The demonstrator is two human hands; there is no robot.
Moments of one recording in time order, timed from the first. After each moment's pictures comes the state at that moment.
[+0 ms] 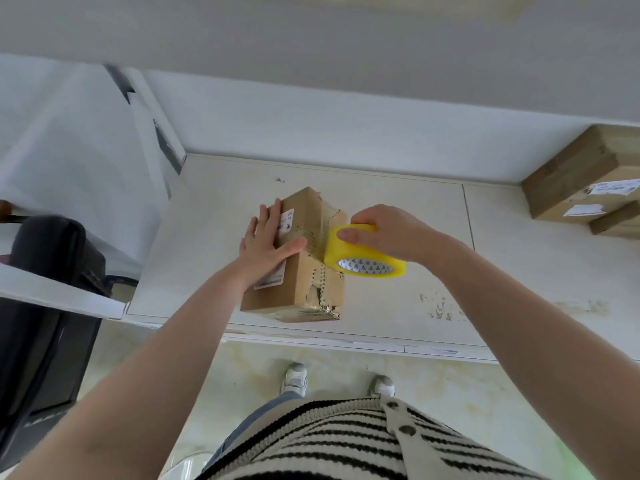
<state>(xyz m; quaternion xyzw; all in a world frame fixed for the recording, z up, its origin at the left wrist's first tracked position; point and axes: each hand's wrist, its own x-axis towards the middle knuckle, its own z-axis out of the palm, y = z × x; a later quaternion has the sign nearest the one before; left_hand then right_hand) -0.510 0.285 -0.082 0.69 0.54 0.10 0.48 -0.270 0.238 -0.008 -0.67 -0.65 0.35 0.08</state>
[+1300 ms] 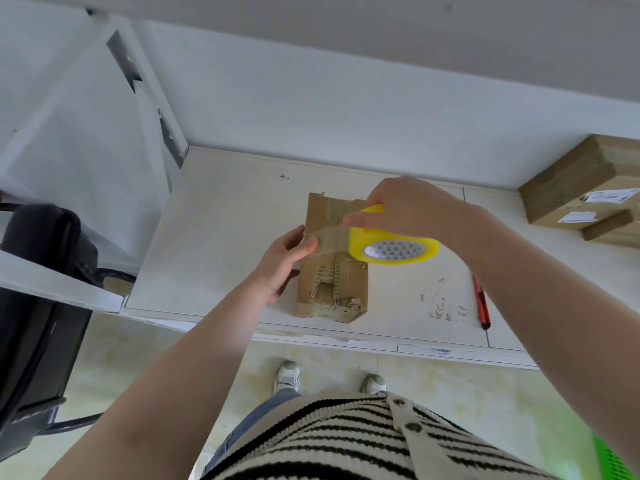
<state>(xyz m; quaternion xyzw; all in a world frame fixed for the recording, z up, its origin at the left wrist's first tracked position) -0.493 0.261 -0.101 0.41 0.43 0.25 0.76 -0.276 0.257 0.034 -0.67 -0.72 0.18 -0.04</state>
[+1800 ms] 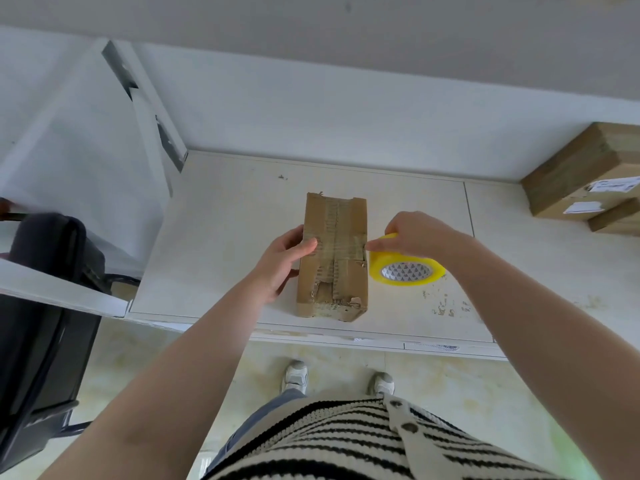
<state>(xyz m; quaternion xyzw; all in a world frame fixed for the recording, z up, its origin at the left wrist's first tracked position) -0.493 0.262 -0.095 0.46 0.44 0.23 0.74 -0.232 0.240 -0.046 -0.73 -0.63 0.25 -0.06</state>
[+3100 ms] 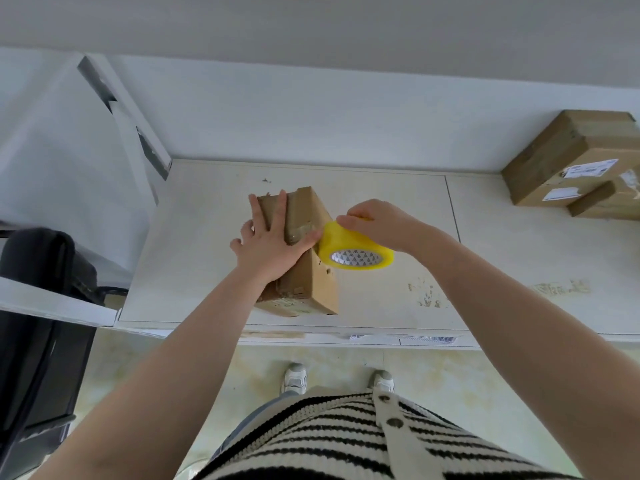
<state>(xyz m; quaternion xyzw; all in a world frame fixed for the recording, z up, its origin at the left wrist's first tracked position) -0.472 0.272 -0.080 0.75 0.61 -0.01 0.27 -0.255 0.233 -0.023 -0.68 -0.63 0.35 0.11</state>
